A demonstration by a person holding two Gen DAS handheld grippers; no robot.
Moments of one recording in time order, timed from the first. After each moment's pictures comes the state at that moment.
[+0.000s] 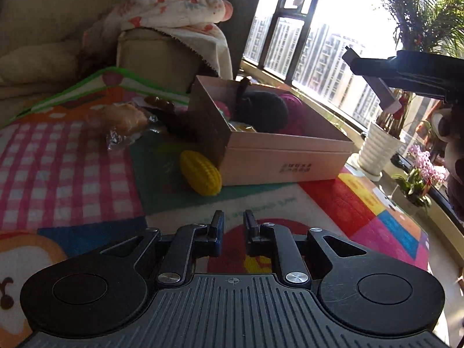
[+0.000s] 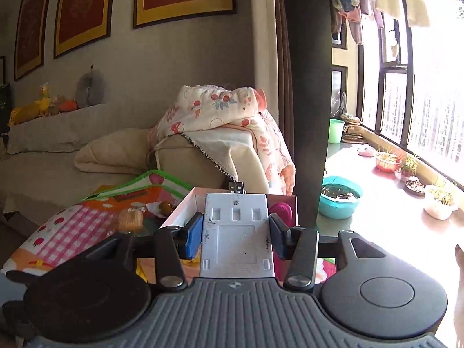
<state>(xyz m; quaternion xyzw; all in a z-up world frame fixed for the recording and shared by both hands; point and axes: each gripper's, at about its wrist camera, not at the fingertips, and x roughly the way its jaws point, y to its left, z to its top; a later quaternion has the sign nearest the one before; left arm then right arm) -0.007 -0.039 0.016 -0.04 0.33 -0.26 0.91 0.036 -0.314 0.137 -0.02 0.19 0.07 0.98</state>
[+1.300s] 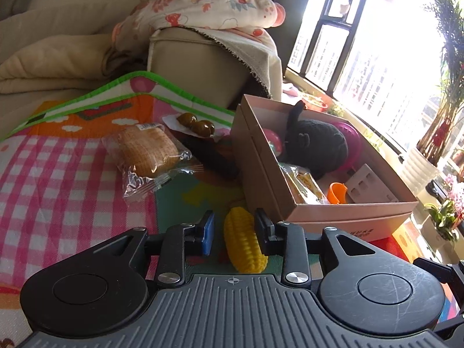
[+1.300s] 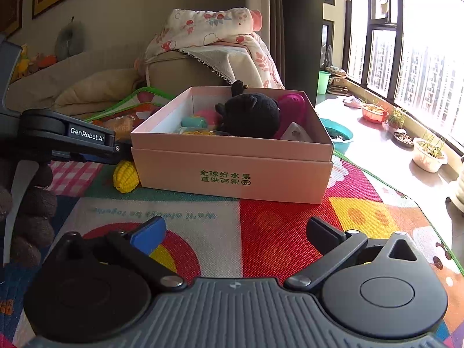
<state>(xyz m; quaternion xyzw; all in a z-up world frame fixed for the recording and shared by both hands) 0.072 -0.050 0.019 -0.06 0.34 -0.17 0.92 -0.005 -0.284 0.017 -0.01 0.30 0.05 0.95</state>
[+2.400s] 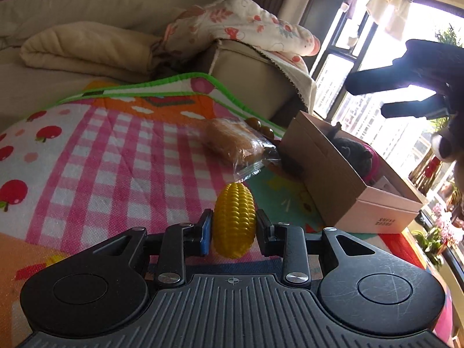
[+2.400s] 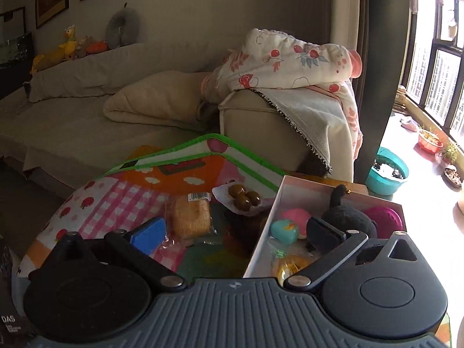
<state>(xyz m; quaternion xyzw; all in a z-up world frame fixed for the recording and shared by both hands) 0.046 0.065 -0.009 -0.14 0.31 -0.18 0.92 0.153 -0.156 0.139 -0.07 0.34 0.17 0.92</state>
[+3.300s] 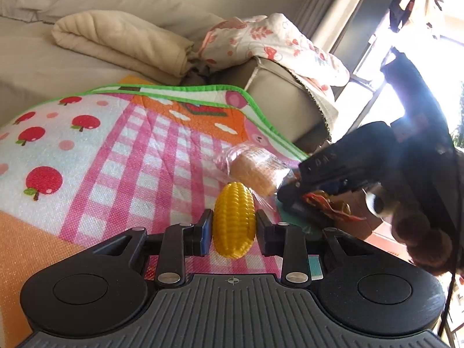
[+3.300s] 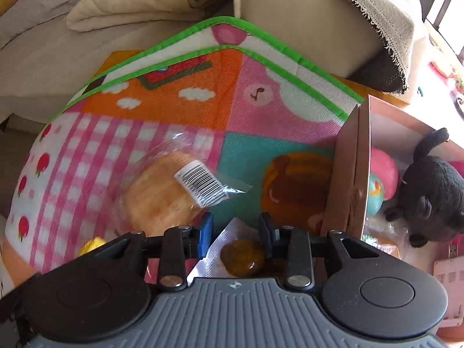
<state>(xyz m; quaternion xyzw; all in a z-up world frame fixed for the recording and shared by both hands) 0.051 0.101 -0.012 -0.21 0.30 -0.14 0.92 0.186 -0.104 0.054 -0.09 0.53 0.15 0.83</state>
